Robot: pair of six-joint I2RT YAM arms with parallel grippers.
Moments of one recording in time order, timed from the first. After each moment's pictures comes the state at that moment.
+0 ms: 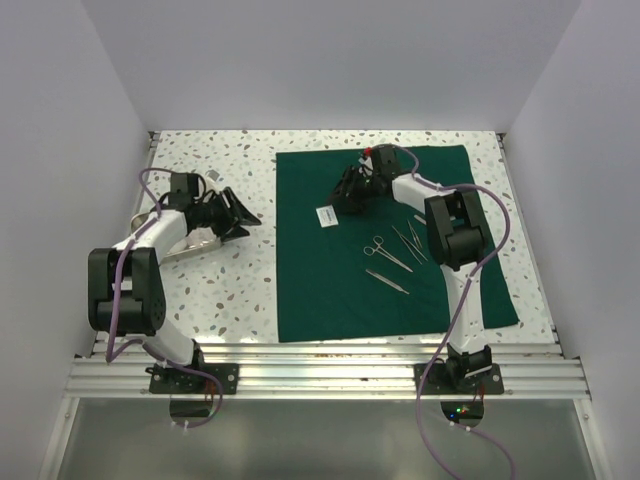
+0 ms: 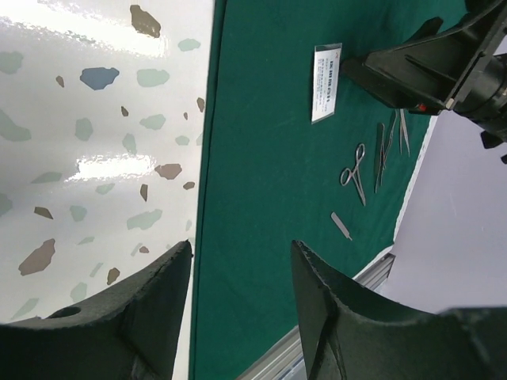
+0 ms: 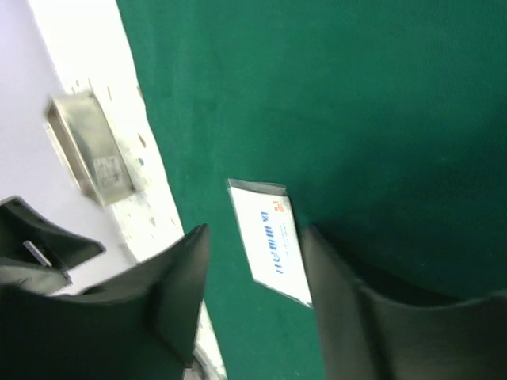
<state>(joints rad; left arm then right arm) 0.03 1.61 0.99 -0.32 0.64 -0.60 0.30 2.32 1.67 -0.23 -0.60 0.76</state>
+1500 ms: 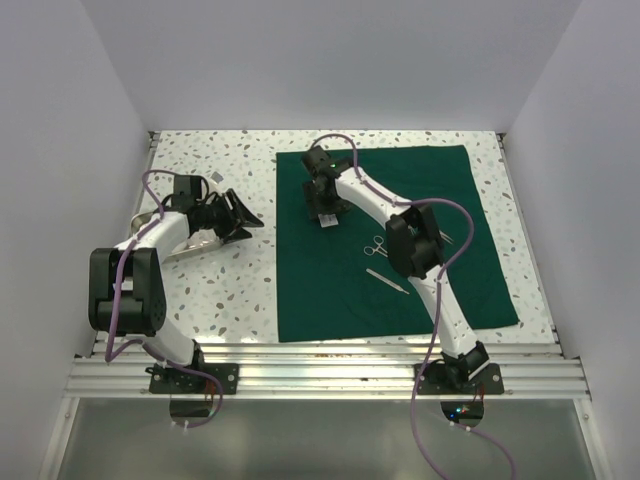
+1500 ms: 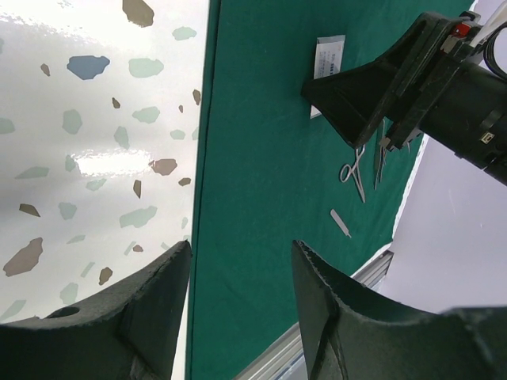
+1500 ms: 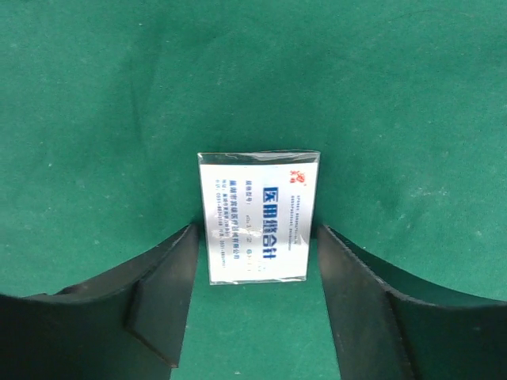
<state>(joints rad) 0.01 1.61 0.97 -0.30 0.64 -0.62 0.62 2.48 2.22 -0.93 0.17 0.32</state>
